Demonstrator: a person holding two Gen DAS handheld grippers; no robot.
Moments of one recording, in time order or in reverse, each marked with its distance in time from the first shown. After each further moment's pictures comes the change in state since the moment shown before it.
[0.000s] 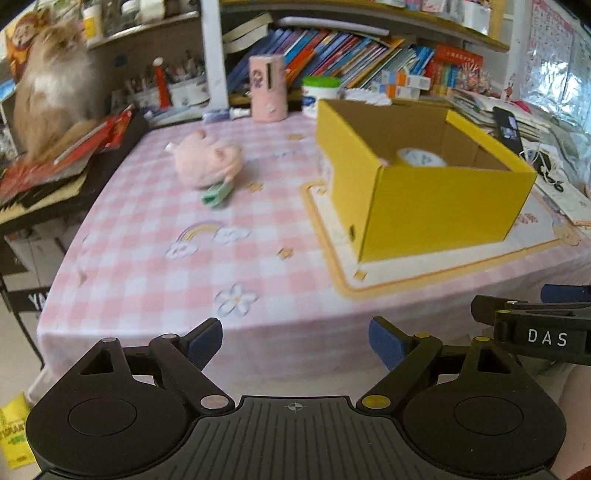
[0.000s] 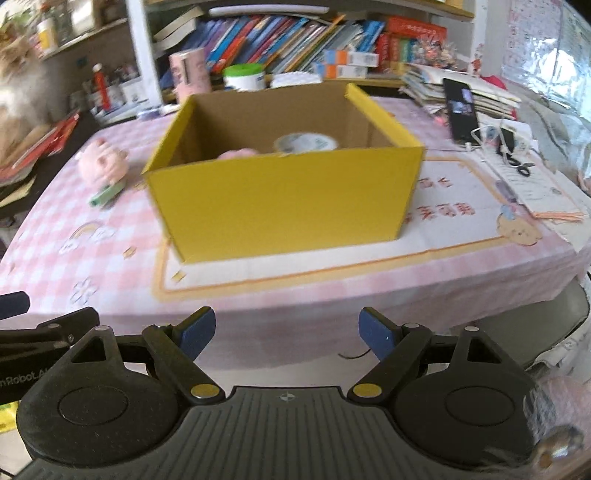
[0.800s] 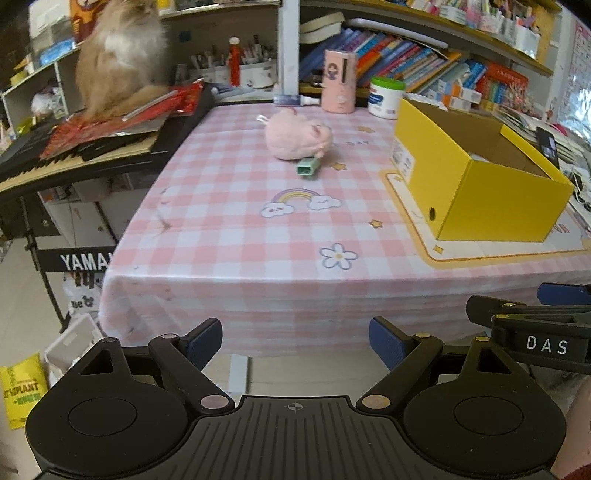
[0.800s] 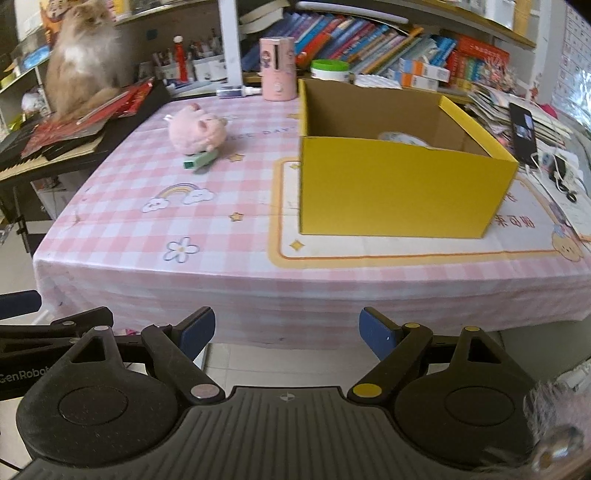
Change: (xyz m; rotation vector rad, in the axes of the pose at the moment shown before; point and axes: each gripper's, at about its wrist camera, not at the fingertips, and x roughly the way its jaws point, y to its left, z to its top) left arm -0.034 0.080 -0.041 -0.115 0.001 0.073; right arm -0.018 0.093 -0.026 -0.126 -0.001 0.097
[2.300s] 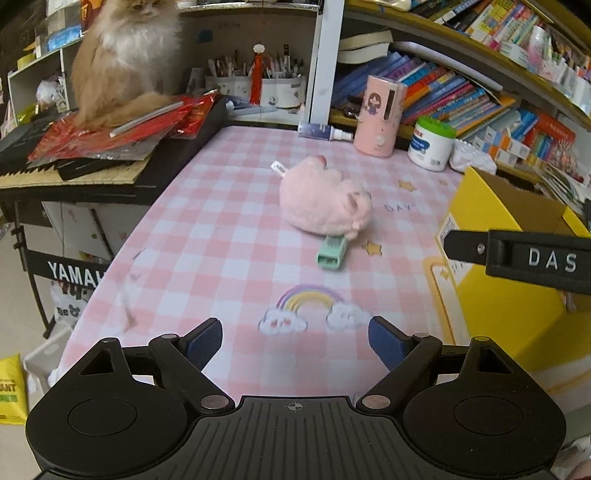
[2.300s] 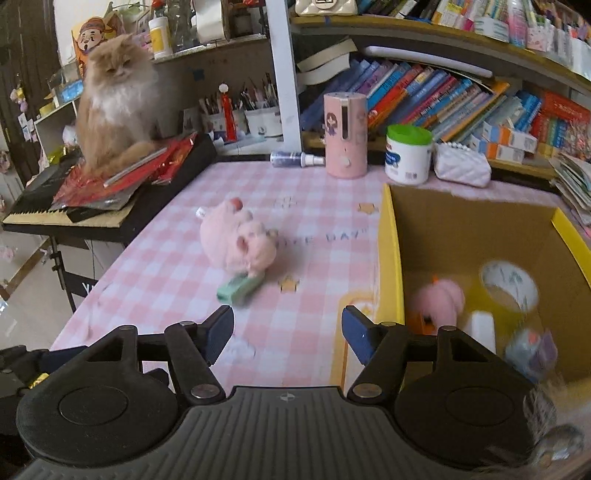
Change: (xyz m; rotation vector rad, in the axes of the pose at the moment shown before) left arm 0.103 0.010 0.105 -0.128 -0.049 0.013; right arm 0.097 0.012 0.150 -0.081 -0.136 0.198
